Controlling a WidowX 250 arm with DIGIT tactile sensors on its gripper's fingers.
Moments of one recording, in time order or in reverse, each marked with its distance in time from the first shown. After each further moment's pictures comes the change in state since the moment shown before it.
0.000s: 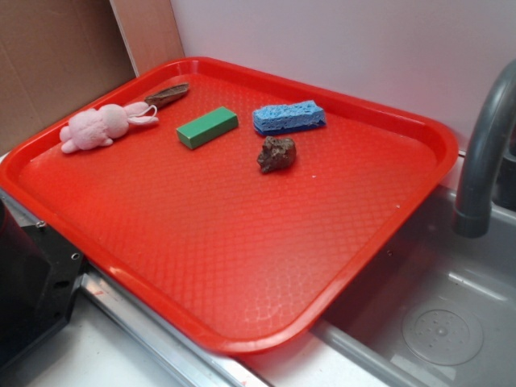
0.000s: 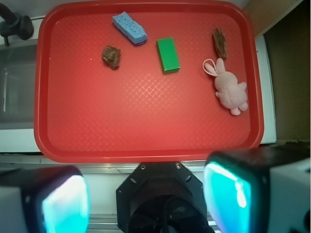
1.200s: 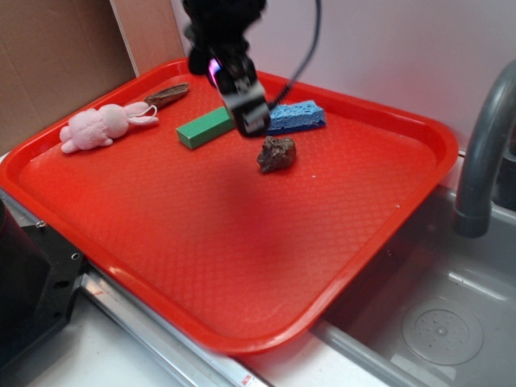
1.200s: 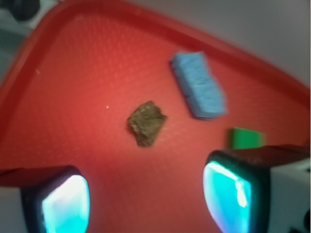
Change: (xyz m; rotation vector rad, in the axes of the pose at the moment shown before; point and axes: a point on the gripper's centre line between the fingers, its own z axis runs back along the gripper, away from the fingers) arm 0.112 -0.043 -0.173 0.013 -0.010 -0.416
